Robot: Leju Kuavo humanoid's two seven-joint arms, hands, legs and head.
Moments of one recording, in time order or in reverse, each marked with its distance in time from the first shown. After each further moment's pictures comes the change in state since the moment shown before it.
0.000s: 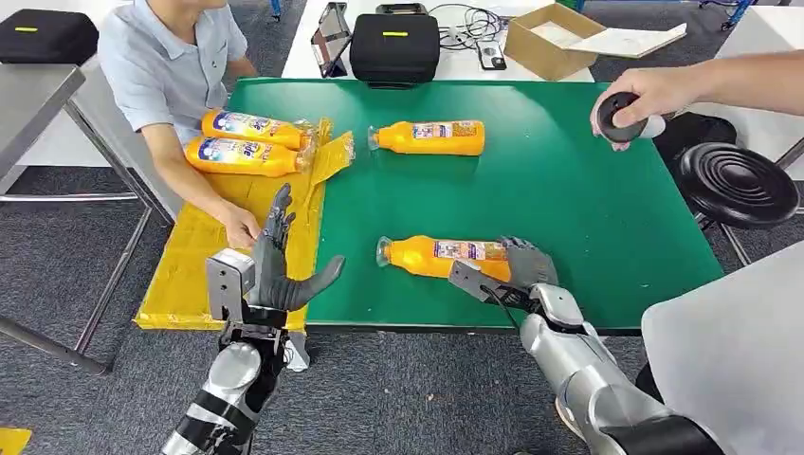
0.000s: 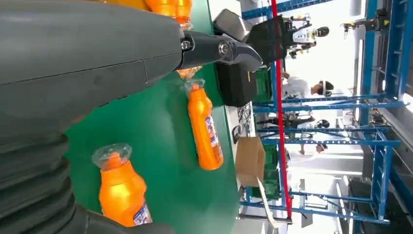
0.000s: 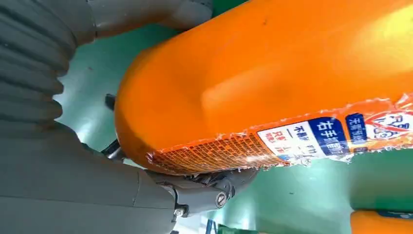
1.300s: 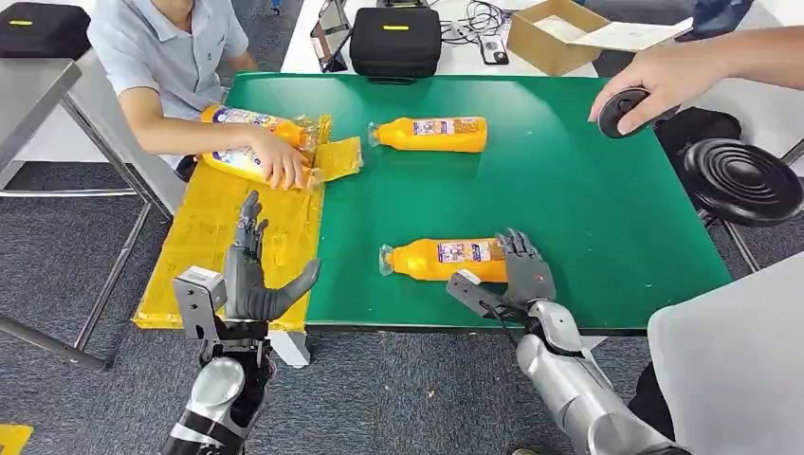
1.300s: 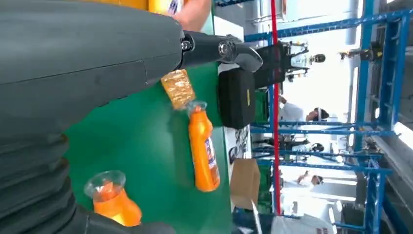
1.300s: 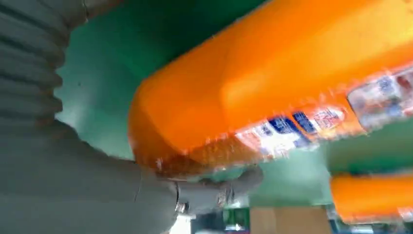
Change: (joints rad) left arm 0.078 0.000 0.052 -0.090 -0.005 0.031 -0.020; right arm 0.092 -0.008 0.006 -0.136 0.003 -0.174 -0.053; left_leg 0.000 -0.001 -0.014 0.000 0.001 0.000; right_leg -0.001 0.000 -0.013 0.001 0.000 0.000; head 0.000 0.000
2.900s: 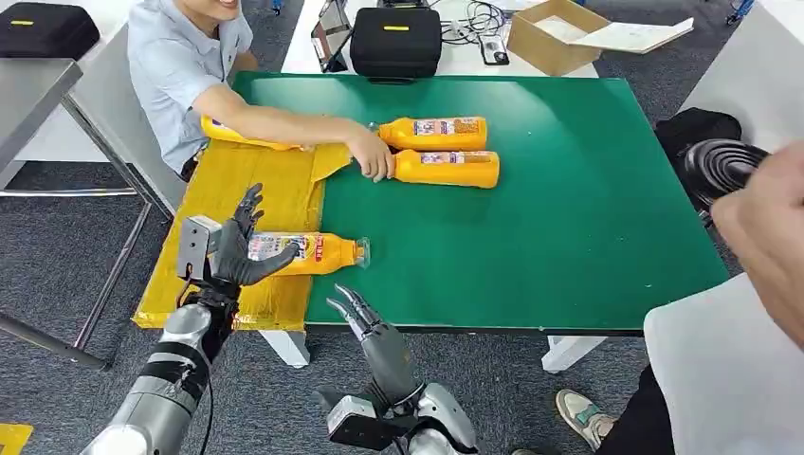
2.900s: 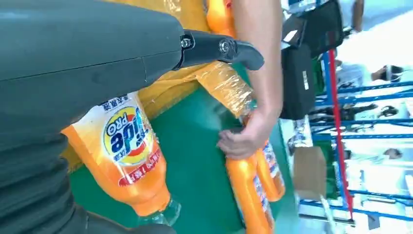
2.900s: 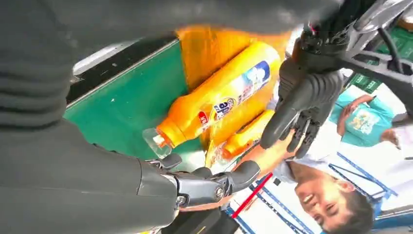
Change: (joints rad) left arm -0.267 0.092 0.264 0.474 -0.048 -0.396 -0.024; right arm 0.399 0.159 0.451 -0.539 -0.539 -0.058 -0.496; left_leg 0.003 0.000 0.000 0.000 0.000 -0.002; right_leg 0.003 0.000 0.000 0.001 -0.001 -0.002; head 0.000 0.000
